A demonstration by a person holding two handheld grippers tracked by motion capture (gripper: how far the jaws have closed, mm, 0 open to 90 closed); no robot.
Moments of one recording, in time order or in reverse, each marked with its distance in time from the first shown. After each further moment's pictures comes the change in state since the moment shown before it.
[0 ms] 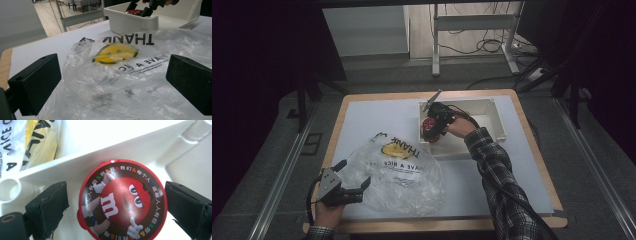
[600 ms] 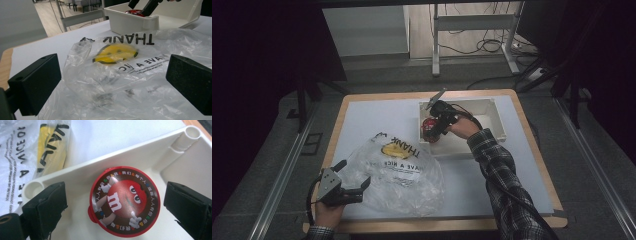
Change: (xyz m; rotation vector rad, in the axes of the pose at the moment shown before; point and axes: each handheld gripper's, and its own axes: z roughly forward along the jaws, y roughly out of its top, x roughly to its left) left arm 0.000 0.000 0.000 0.001 0.003 0.000; right arm 0.007 -0.002 -0.019 -0.078 -0.012 0.007
